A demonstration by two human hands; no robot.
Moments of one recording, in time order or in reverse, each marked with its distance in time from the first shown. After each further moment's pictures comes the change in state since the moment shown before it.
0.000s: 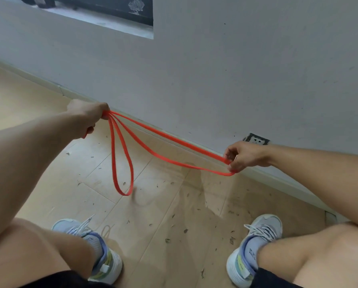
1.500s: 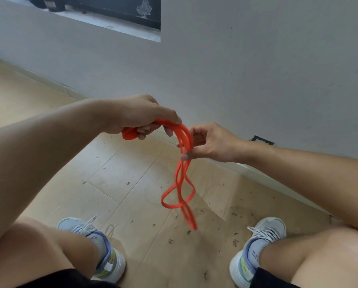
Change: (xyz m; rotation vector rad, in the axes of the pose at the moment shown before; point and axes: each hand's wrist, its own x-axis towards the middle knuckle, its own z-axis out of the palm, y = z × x) left_hand -0.113 0.059 0.001 0.253 -0.769 0.467; right_hand -0.041 -0.125 0.040 0.228 0.090 -0.554
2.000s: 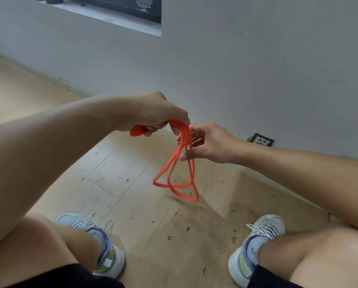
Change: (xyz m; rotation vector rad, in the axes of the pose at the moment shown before) left_hand 0.003 0.016 0.017 0.093 0.076 -0.061; right_hand 0.001 0.002 0.008 -0.127 0.034 0.050
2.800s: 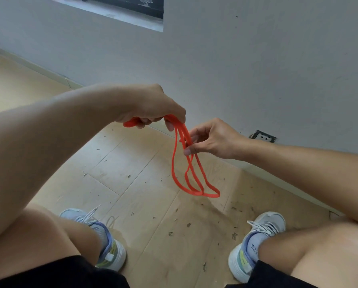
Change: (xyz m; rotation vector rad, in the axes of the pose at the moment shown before) left_hand -0.002 0.000 -0.006 0.099 0.045 -0.071; right_hand -0.006 -0.003 -0.005 0.120 -0.057 -0.007
